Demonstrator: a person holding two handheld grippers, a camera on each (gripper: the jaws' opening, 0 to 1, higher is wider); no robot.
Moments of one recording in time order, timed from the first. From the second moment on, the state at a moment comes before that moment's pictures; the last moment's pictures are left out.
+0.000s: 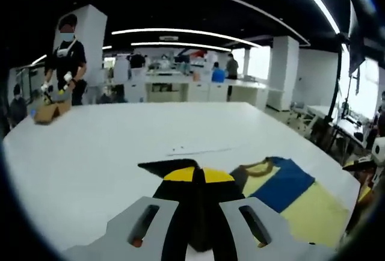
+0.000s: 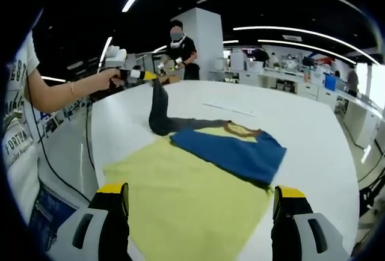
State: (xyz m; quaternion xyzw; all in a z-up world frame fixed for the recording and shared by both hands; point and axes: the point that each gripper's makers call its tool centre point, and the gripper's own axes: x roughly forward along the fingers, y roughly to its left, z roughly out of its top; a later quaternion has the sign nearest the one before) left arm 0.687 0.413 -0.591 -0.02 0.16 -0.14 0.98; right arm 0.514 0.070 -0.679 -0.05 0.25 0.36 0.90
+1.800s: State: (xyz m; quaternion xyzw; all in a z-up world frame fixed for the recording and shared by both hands) left arm 0.713 0.131 -0.613 -0.04 0.16 -0.36 0.92; right arm 0.500 0.043 -0.695 -0.05 0.28 0.33 0.90
